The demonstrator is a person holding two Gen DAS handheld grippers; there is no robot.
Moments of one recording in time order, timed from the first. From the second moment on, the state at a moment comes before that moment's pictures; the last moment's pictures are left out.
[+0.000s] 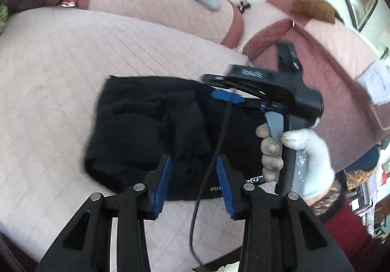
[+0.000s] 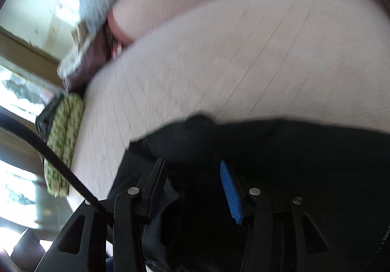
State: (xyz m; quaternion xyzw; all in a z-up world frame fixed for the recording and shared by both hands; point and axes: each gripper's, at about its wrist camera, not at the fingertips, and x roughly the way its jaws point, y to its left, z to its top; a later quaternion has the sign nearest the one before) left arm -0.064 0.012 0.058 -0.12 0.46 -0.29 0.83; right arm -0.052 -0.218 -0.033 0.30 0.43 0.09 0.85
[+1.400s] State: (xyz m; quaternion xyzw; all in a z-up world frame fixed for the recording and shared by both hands) left arm -0.078 0.098 -0.030 -0.23 0.50 -0.20 0.81; right arm 0.061 -0.002 -0.022 -0.02 0.56 0.11 0.82
